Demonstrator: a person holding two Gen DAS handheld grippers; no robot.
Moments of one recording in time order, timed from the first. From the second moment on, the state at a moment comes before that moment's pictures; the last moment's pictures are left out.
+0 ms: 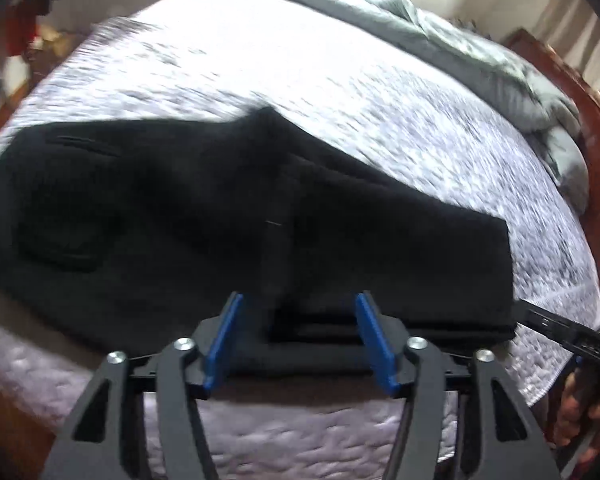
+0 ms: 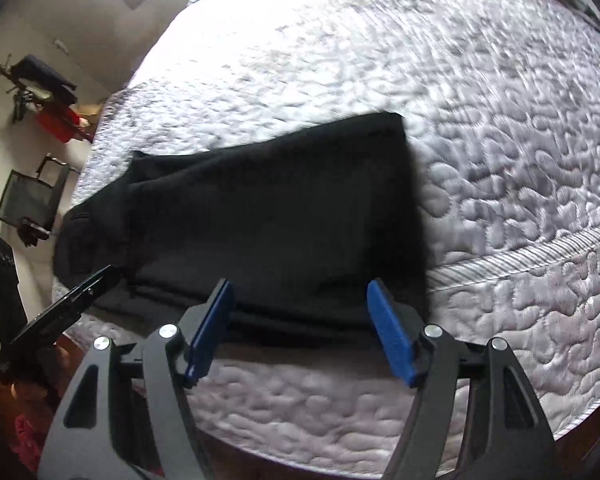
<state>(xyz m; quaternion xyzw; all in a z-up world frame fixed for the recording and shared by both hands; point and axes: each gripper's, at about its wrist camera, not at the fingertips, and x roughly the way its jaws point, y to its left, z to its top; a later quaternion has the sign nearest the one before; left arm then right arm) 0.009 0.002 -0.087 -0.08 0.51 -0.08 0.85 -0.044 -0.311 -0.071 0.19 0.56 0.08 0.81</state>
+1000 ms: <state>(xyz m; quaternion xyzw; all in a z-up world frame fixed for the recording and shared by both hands) 0.010 0.310 -0.145 -0.50 0.46 0.10 0.73 -0.022 -0.264 -0.103 0.14 0.59 0.09 0.79</state>
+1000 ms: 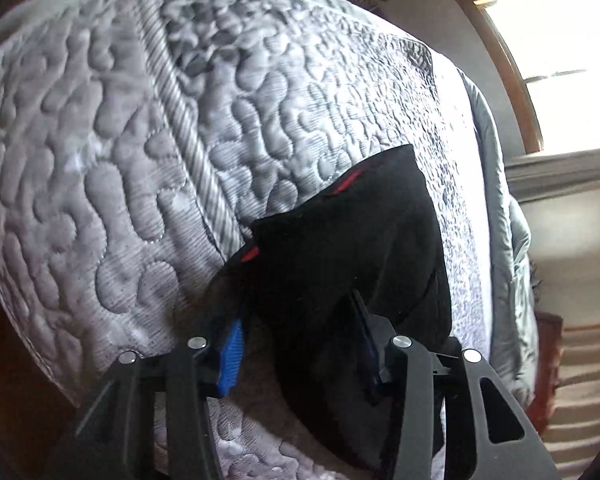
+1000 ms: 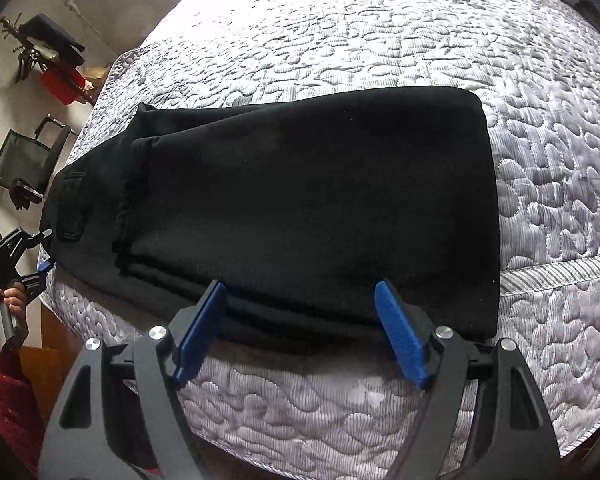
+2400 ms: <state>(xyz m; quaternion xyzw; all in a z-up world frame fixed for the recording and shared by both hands) 0.025 0.118 -0.010 -0.22 0.34 -0.08 0.91 -0.037 -0.294 -0.090 0.19 0.56 0.10 0.80</state>
